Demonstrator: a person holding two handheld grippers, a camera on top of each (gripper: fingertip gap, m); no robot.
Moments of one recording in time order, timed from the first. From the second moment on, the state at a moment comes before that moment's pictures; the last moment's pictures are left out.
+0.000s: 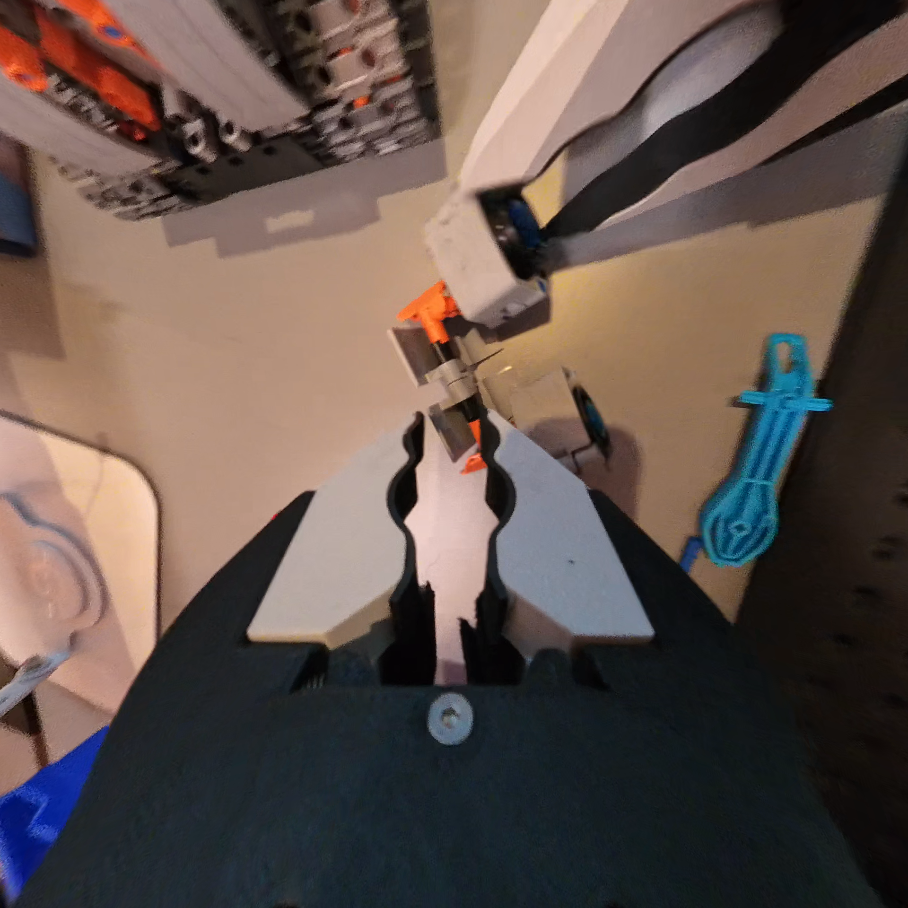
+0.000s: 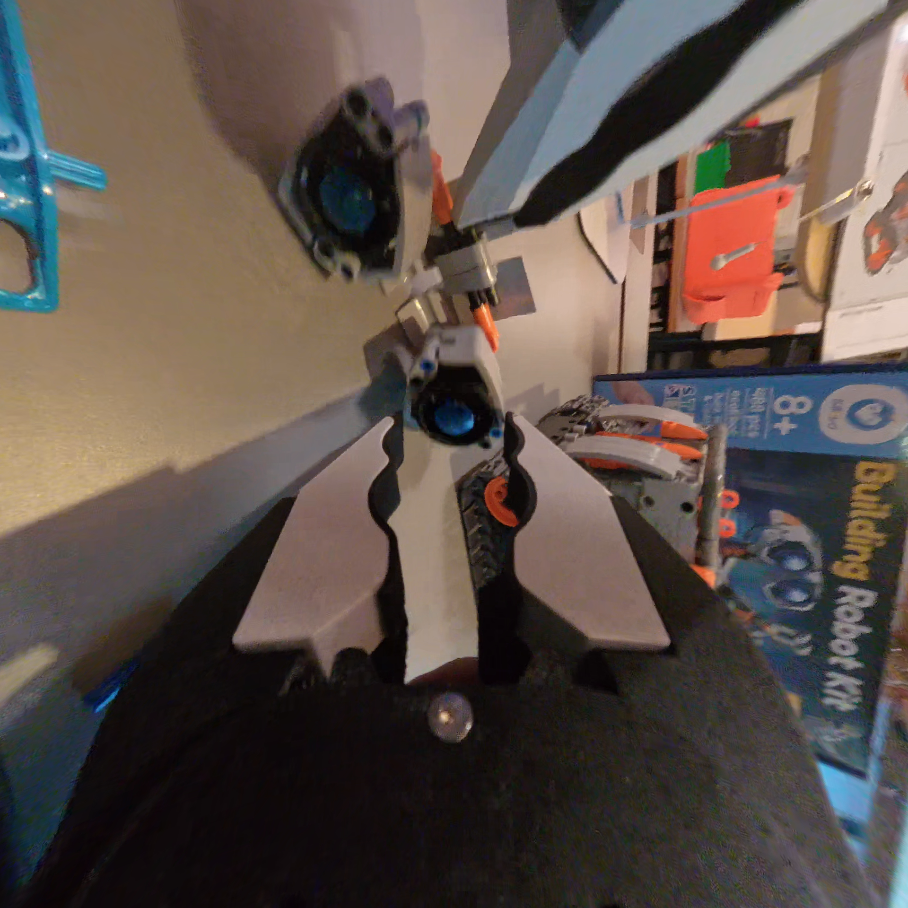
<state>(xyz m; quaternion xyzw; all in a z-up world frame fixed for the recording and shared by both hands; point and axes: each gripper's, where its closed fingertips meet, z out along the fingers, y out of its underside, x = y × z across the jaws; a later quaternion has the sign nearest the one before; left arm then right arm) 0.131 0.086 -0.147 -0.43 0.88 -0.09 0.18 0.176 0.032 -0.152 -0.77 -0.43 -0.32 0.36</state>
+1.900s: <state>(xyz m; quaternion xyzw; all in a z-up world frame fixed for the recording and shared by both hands) -0.365 0.094 -0.359 -0.77 0.55 -0.05 0.31 0.009 0.145 -0.031 -0.72 -0.27 -0.13 0.62</state>
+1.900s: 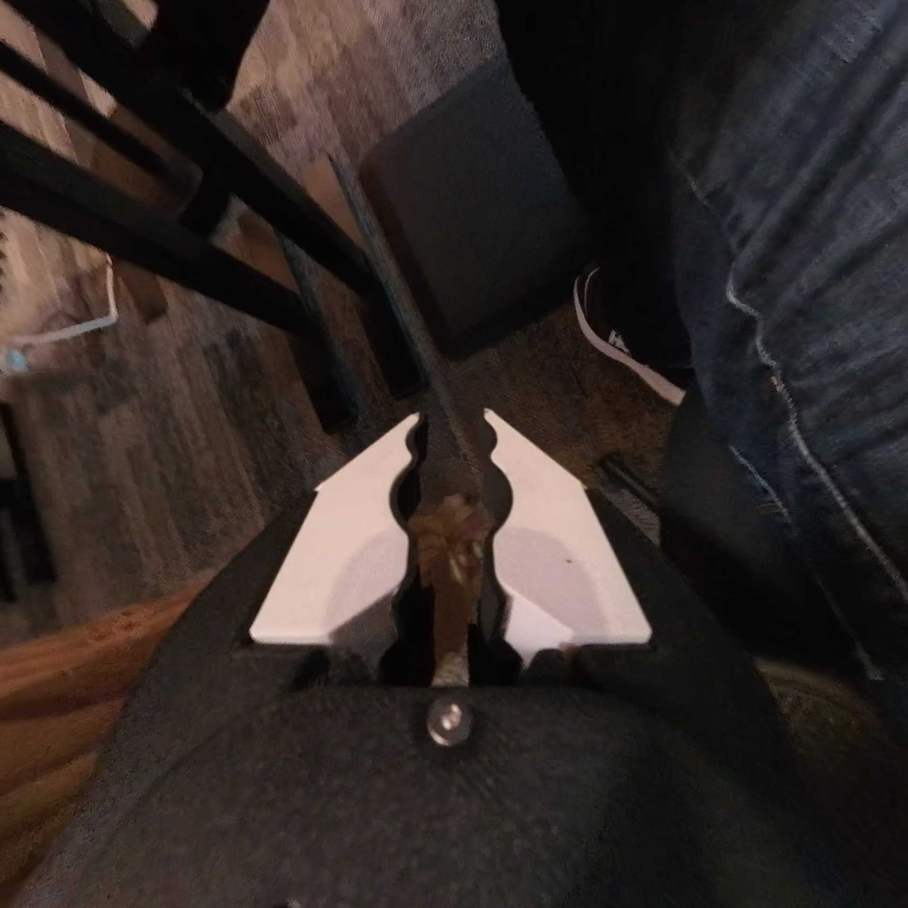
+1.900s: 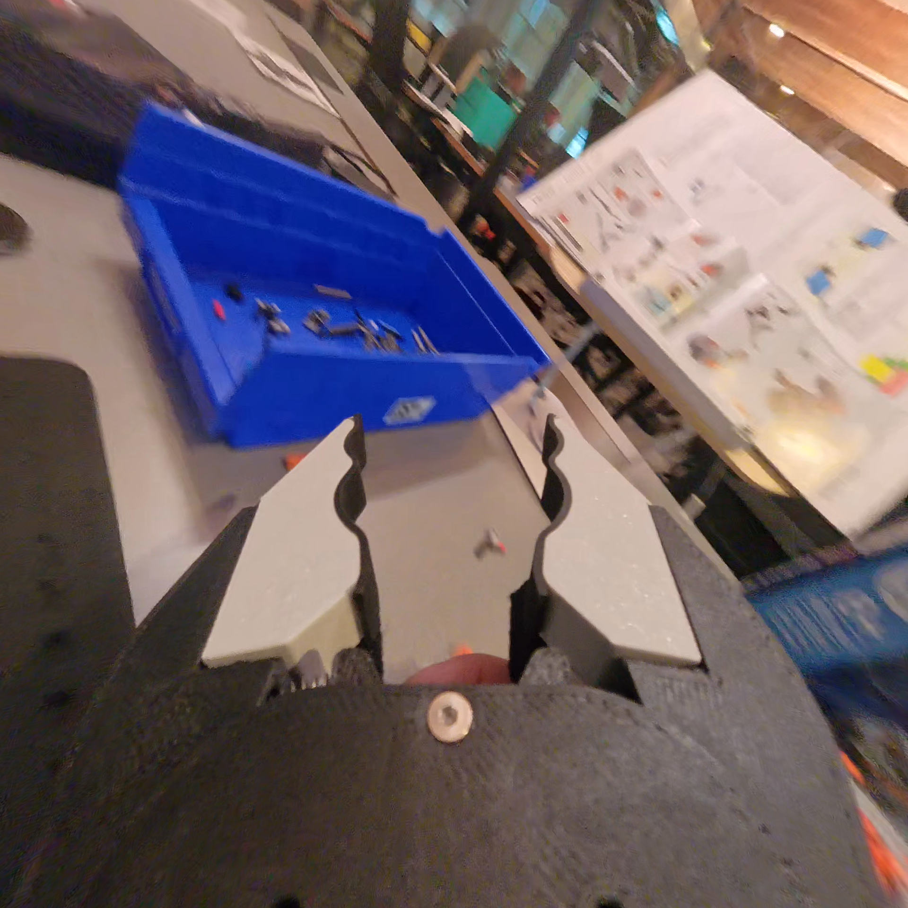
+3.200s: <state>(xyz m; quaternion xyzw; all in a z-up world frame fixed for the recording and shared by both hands) -0.354 0.089 -0.405 -0.80 0.56 -0.06 0.21 -0.025 0.152 -0.029 -0.67 -0.26 0.10 0.69</state>
